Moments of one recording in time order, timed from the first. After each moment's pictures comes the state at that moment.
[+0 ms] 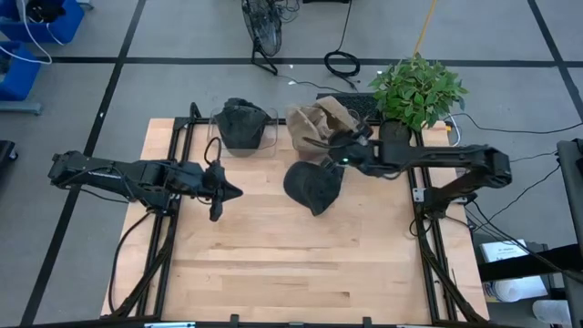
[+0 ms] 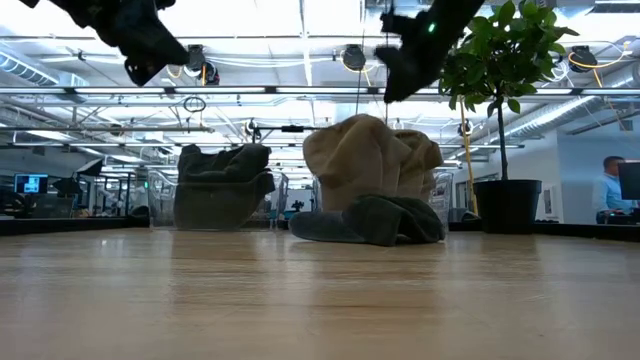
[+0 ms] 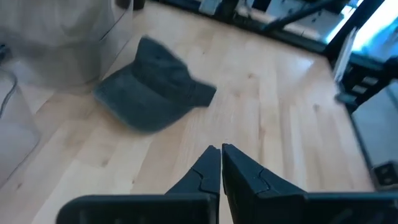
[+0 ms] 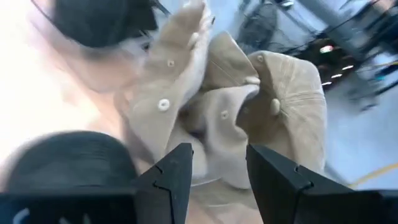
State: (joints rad) left arm -0.09 0.80 0.66 -0.36 -0.10 -0.35; right arm -0.14 1.40 1.16 -0.57 0.71 0.23
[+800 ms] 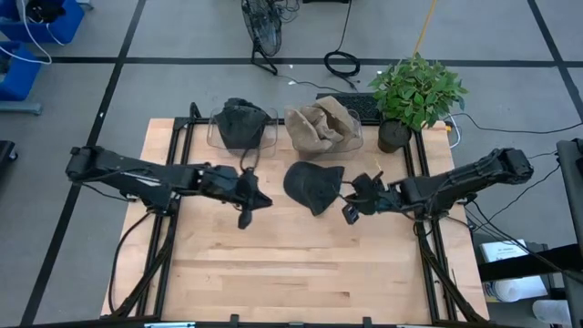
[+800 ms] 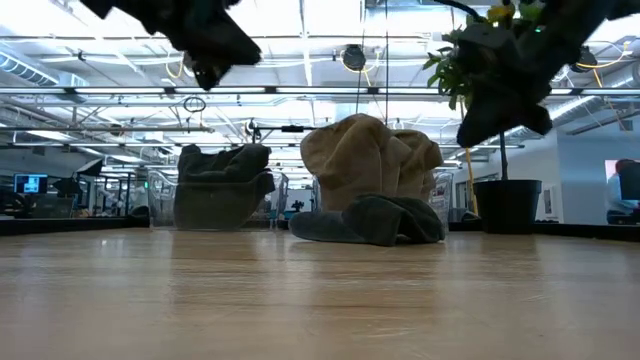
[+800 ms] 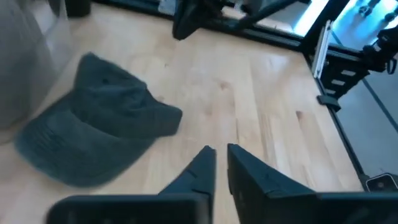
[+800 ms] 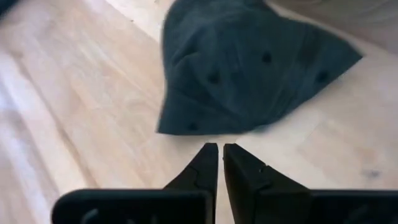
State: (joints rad) left arm -0.07 1.20 0.79 -0.07 0.04 -0.26; right arm 0.22 1.15 0.70 -0.46 0.41 0.97
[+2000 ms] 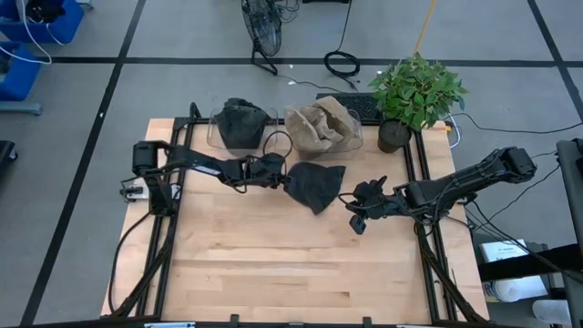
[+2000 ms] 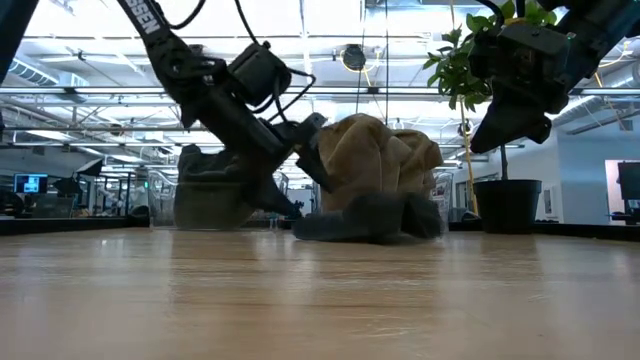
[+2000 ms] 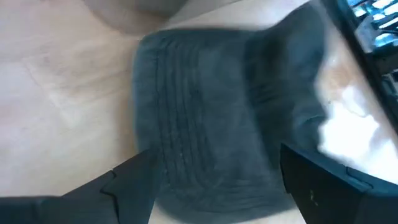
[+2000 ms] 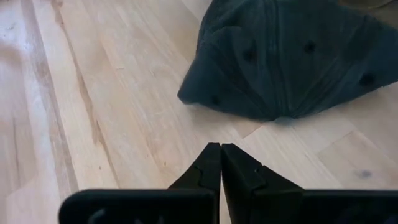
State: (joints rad) left arm 0.20 1.81 0.86 0.27 -0.04 -0.86; right arm 0.26 1.09 0.59 -0.34 0.36 0.75
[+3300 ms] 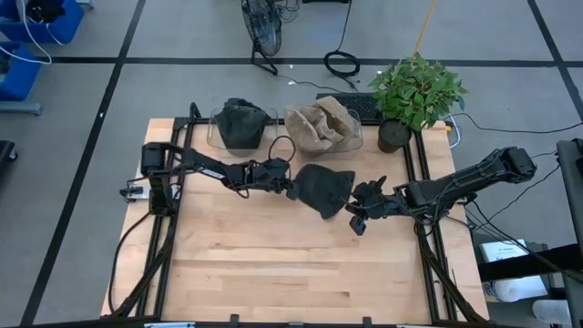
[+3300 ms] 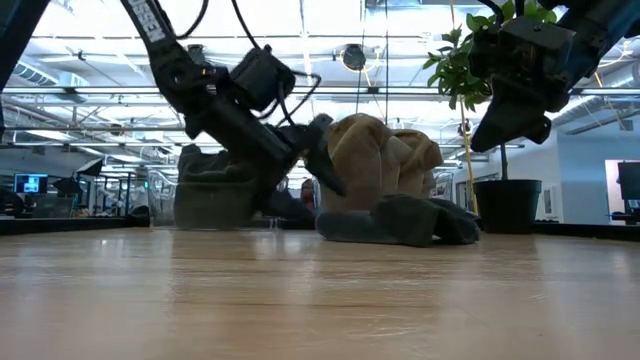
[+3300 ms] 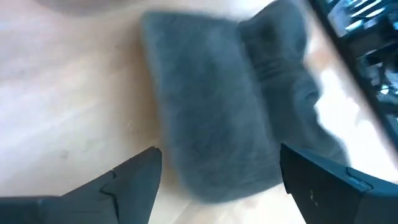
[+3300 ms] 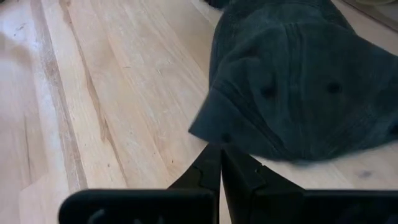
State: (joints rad) left arm 0.18 1.88 0.86 0.41 0.01 -0.83; right arm 0.26 1.09 0.59 -0.33 0.33 0.75
